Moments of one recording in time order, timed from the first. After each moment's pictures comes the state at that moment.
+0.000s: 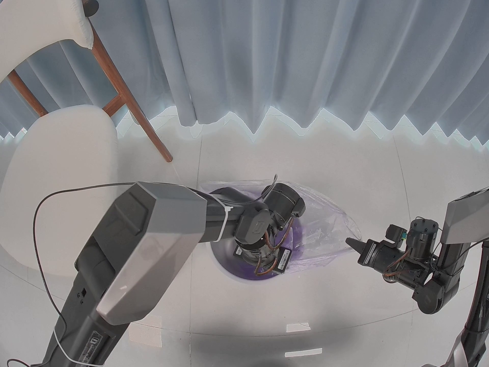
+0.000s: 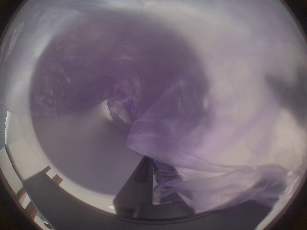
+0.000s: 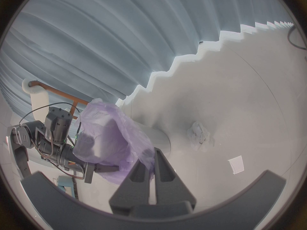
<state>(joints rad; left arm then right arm) -0.74 2.54 -2.00 0.57 0.14 -0.24 0.25 2.18 -0.30 -1.55 0.25 0.53</state>
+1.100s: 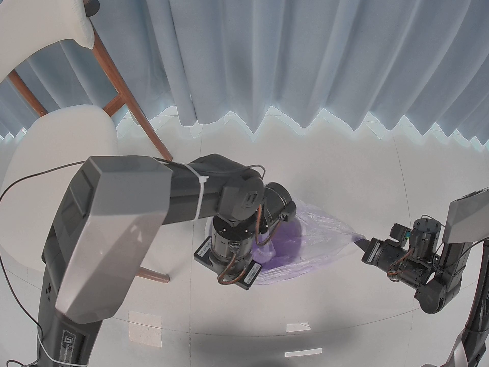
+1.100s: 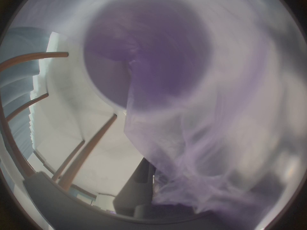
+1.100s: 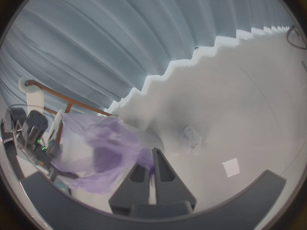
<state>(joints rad) -0.76 2.38 -2.00 1.10 0.25 -0.23 0.24 2.18 -0.29 -1.56 0.22 0.51</state>
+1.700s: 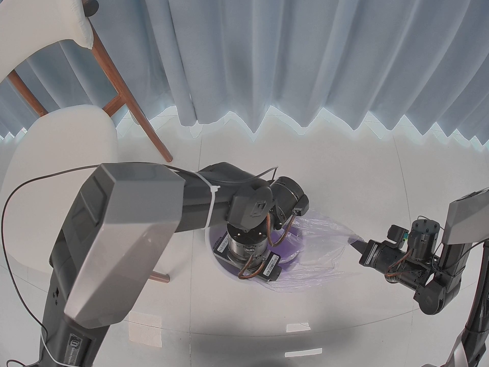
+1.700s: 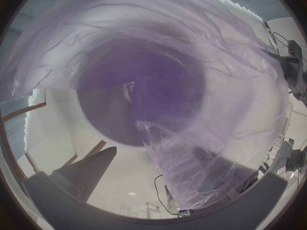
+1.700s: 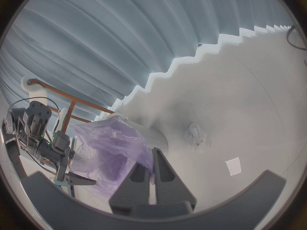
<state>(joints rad) -0.78 2.41 -2.00 0.89 0.27 -0.22 0.25 2.17 -0.29 -1.55 0.23 0.51</state>
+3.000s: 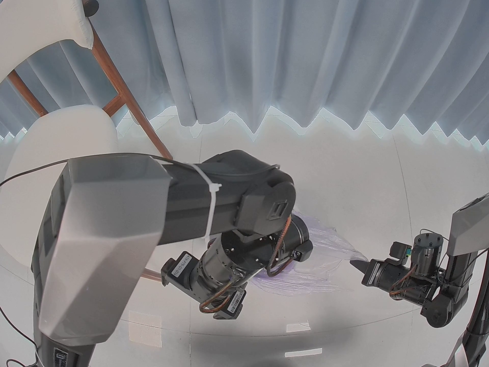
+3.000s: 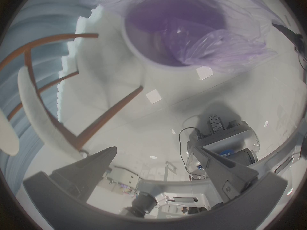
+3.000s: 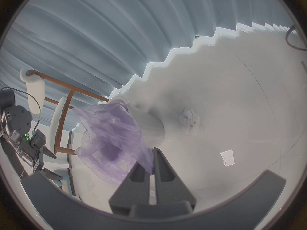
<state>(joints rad) -0.89 2.32 -2.00 1.51 0.42 -0.54 0.30 2.13 -0.14 -1.55 0.19 0.50</state>
